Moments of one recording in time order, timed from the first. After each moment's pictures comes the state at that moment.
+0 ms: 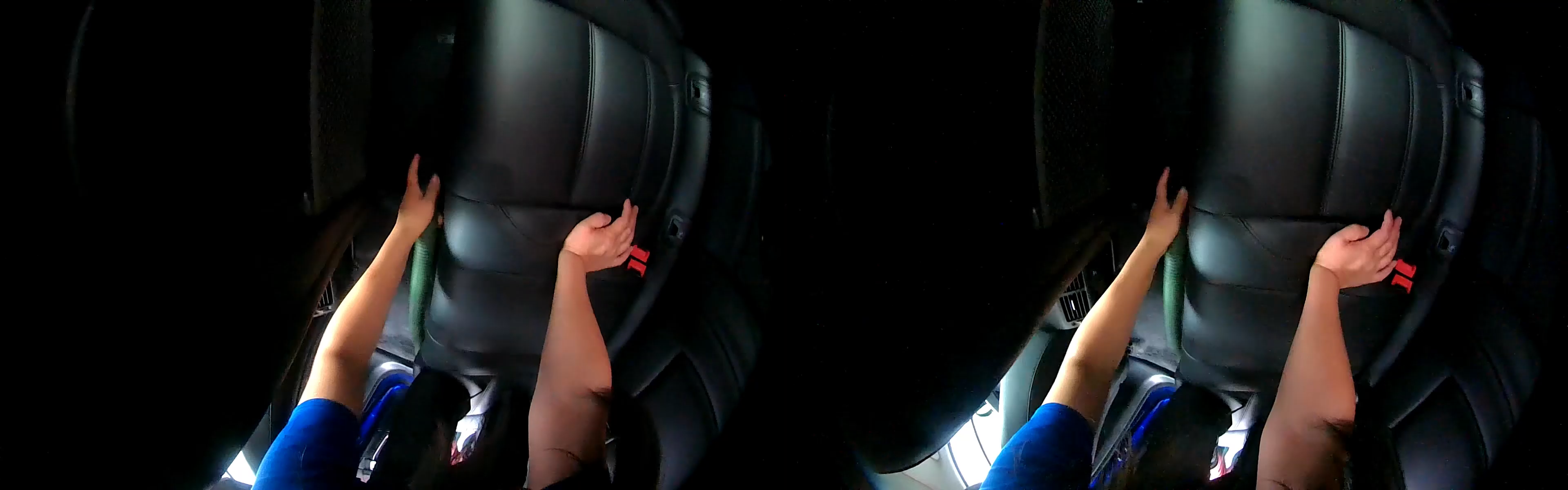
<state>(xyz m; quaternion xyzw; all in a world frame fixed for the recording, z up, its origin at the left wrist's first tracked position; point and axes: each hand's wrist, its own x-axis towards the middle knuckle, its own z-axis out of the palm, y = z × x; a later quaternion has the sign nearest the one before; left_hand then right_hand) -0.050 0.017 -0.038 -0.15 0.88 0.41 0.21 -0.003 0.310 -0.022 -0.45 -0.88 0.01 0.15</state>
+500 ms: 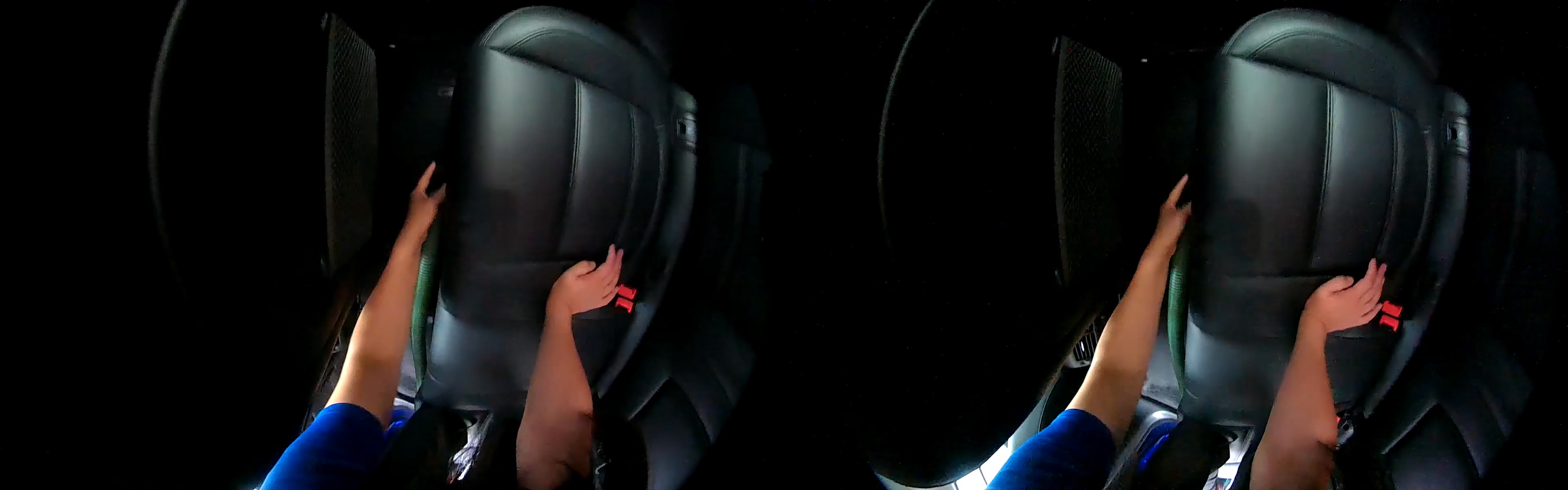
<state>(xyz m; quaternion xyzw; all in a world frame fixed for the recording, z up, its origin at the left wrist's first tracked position) -0.139 0.052 -0.040 -0.21 0.79 0.53 0.22 0.002 0.319 -0.030 -0.43 -0.89 0.03 0.18</state>
